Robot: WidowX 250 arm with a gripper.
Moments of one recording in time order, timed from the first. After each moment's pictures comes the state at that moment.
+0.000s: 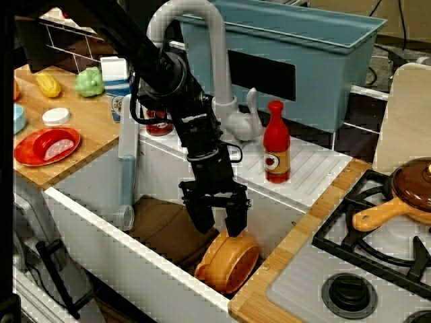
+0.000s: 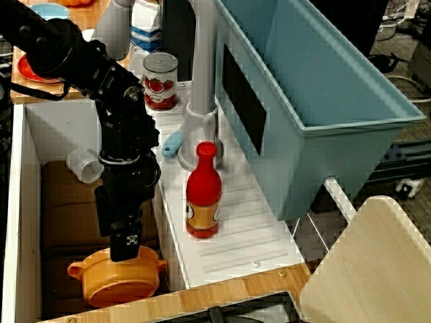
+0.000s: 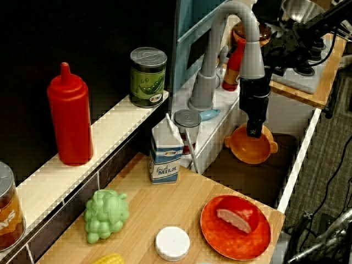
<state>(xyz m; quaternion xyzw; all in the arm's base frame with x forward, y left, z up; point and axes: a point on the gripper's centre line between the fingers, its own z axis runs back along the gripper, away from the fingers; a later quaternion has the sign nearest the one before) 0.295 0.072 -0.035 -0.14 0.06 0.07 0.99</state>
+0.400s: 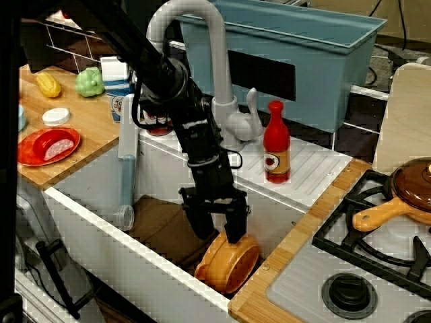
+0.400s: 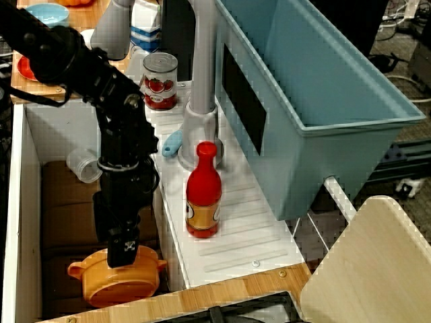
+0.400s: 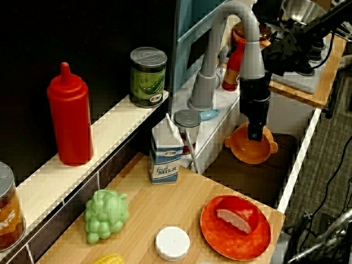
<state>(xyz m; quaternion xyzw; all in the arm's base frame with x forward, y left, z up) 0.291 0.070 -0.044 -0.14 0.07 0.07 0.98</state>
